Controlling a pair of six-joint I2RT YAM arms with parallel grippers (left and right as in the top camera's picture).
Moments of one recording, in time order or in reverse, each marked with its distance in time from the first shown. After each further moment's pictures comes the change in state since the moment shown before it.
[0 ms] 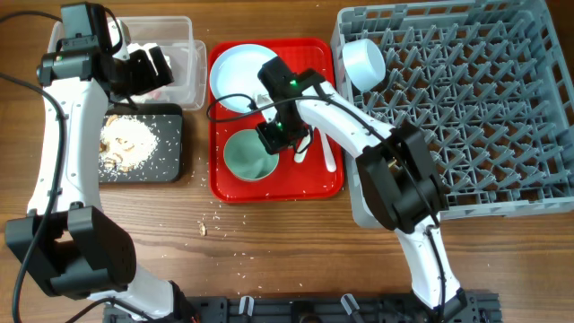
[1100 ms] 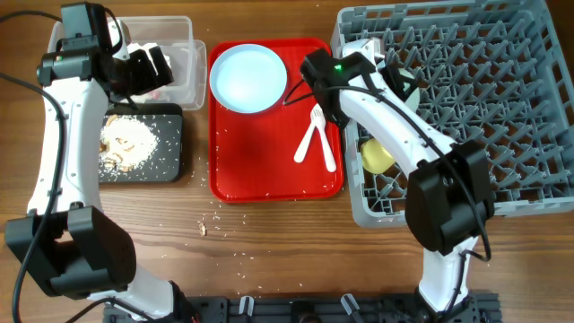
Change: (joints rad) left arm 0.000 0.000 0.000 0.000 0.000 0.000; right arm -0.109 -0.246 -0.125 -0.336 1.591 0.249
